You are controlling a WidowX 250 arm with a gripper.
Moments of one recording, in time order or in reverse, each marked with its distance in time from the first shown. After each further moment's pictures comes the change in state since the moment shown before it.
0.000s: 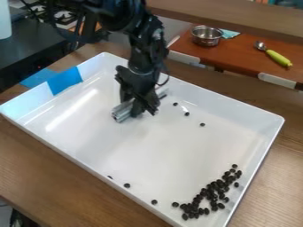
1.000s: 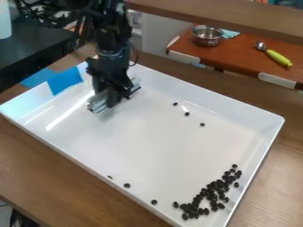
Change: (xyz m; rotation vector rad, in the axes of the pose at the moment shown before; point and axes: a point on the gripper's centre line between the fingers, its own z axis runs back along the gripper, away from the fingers) arm -0.027 0.063 0.003 -0.052 0.051 0.173
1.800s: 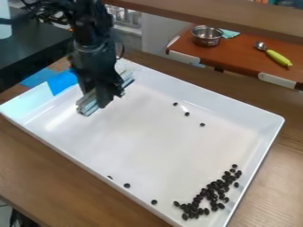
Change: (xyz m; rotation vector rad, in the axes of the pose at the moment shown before) arm -0.032 -0.006 0.034 -0.042 -0.090 0.092
